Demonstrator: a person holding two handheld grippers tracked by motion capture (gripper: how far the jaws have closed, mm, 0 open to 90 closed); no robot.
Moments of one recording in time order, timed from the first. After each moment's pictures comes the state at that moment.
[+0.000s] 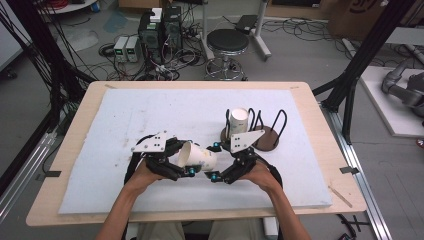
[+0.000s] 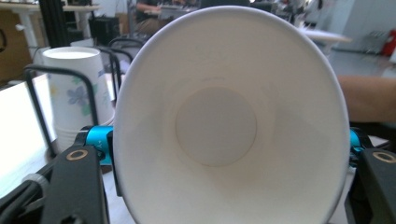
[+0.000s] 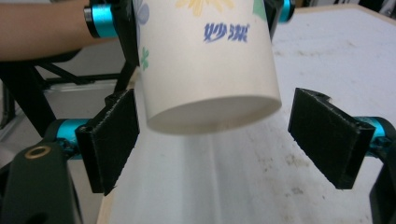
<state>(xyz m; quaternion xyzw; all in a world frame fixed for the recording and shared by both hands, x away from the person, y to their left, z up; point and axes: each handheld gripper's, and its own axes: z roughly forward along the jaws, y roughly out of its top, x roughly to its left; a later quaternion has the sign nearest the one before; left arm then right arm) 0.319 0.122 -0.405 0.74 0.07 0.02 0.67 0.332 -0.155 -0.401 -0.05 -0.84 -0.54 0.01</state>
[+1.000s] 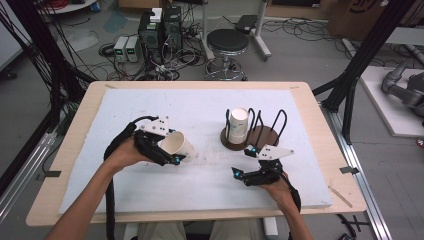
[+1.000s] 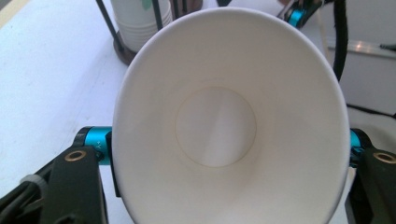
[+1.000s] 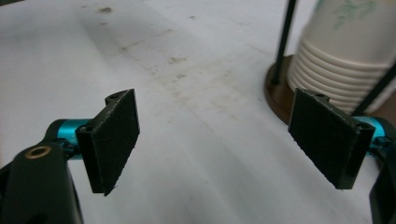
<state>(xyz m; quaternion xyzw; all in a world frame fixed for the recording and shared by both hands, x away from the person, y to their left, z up) 0.351 0.142 -0.360 0.89 0.09 0.06 0.43 0.305 -0.230 -0.438 -0.28 -0.82 -0.48 -0.14</state>
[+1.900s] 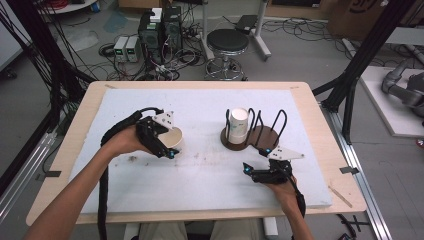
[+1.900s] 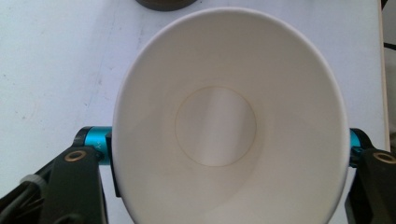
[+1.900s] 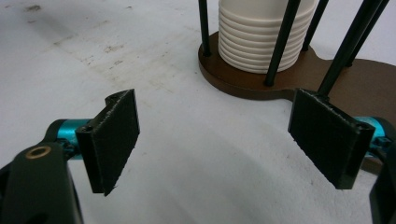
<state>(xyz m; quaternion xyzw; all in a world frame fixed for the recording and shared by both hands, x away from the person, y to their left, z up) 0.373 0.138 -0.347 0.94 0.09 0.07 0.31 0.304 -0.255 -0.450 -0.36 -0.79 -0.46 -0.19</state>
